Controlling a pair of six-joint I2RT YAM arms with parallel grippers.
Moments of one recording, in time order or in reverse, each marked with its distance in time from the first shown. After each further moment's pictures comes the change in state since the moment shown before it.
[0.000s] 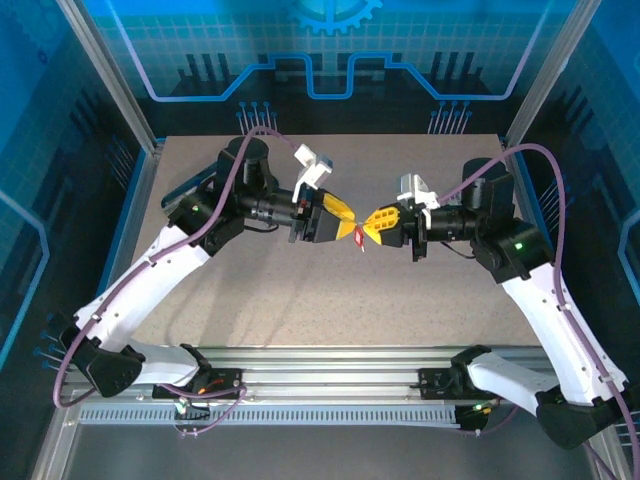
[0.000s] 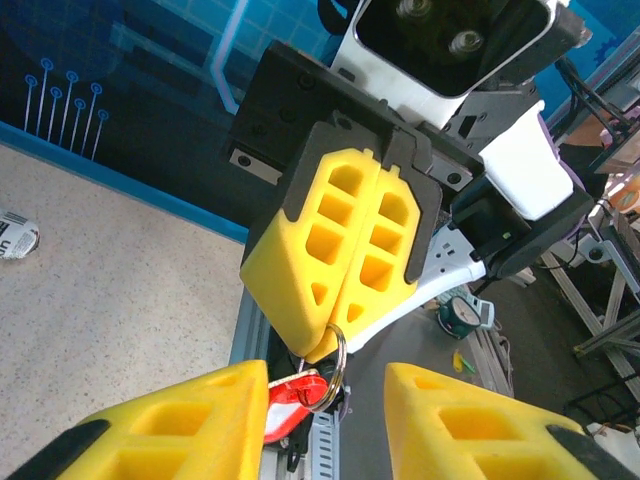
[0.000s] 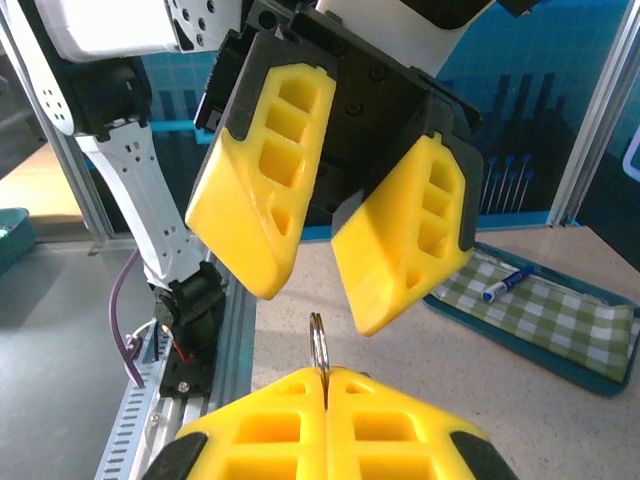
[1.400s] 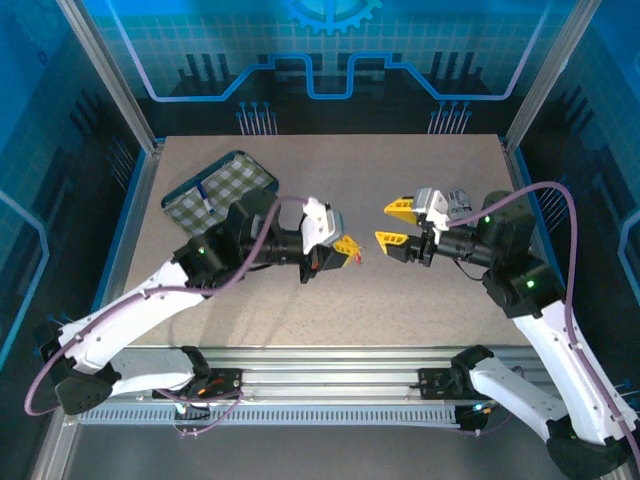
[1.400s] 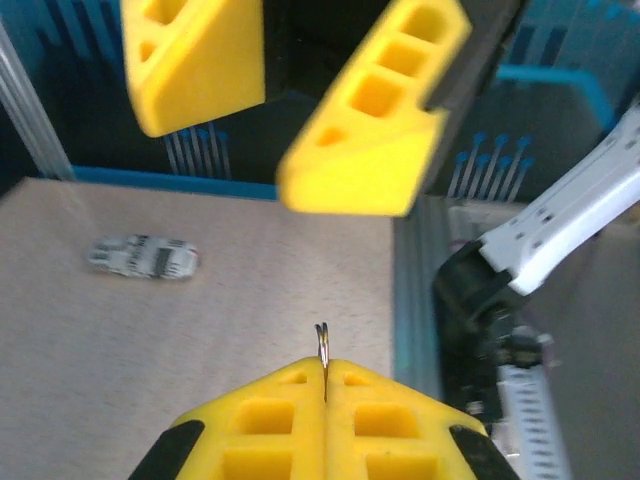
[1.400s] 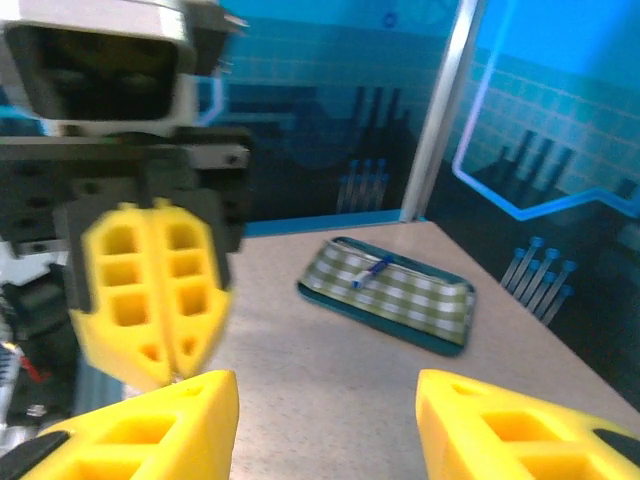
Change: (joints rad) left arm -0.232 -0.185 -0.304 0.129 -0.498 0.451; right arm 0.005 -0.227 -0.239 0.215 0.317 0.053
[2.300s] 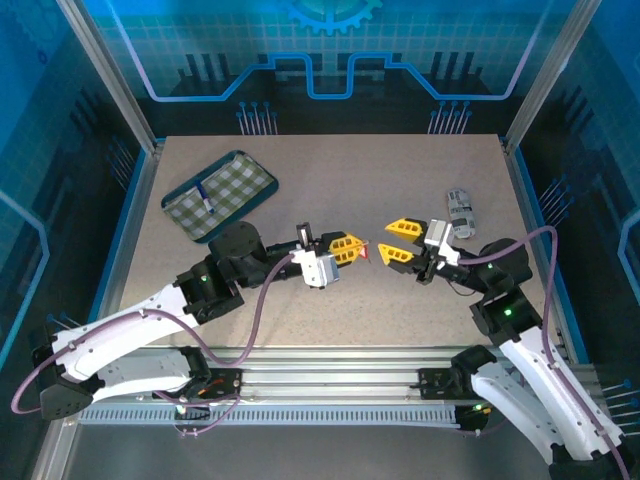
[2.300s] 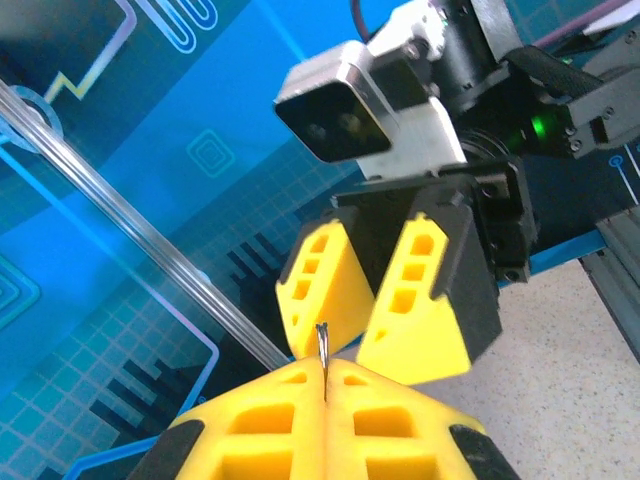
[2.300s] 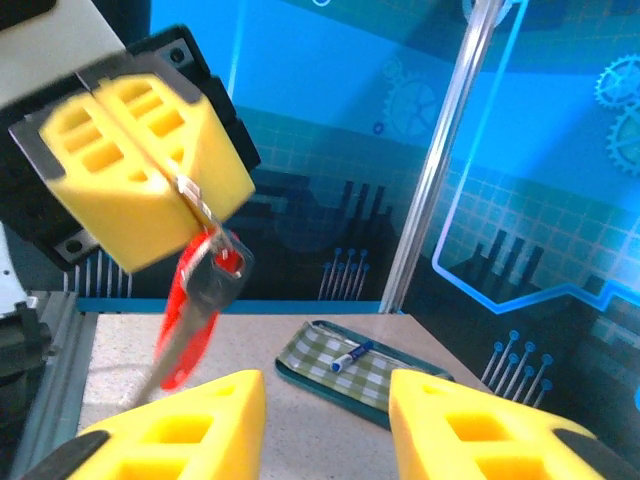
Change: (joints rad) left arm -0.115 -0.100 -0.192 0.446 -0.189 0.479; right arm -0.008 -0.172 -0.391 0.564 -0.070 0.149
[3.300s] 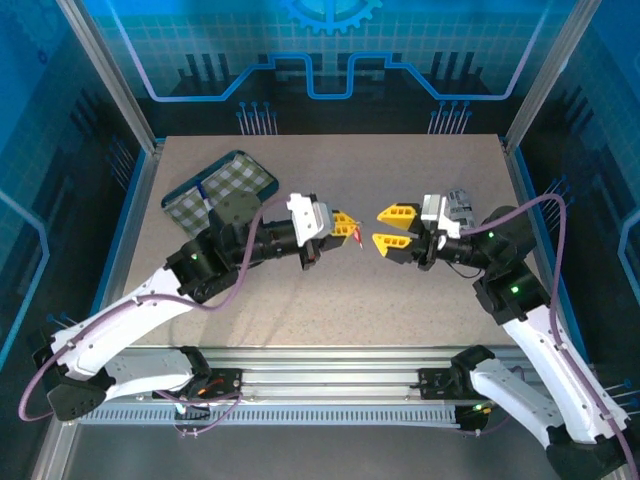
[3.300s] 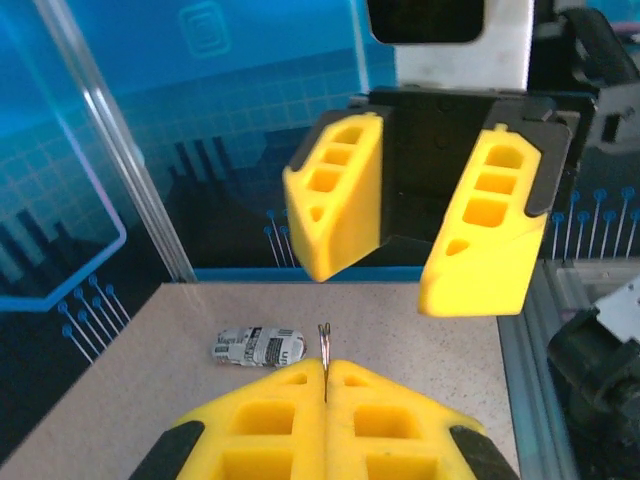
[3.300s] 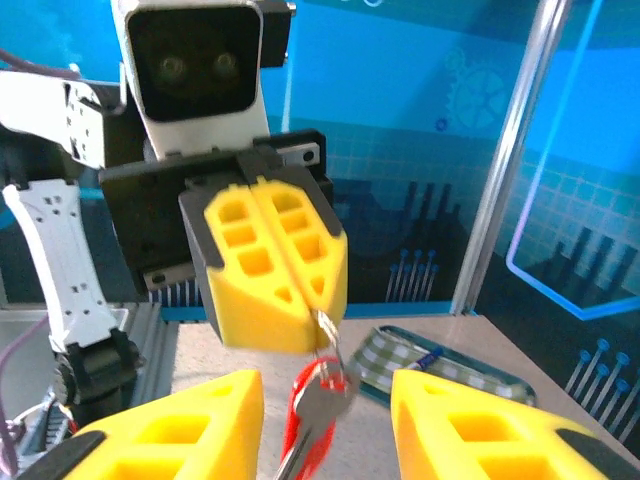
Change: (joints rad) left arm 0.135 0.072 0.193 -0.274 0.086 -0.438; right arm -0.026 0.148 0.233 -0.169 -0.139 0.079
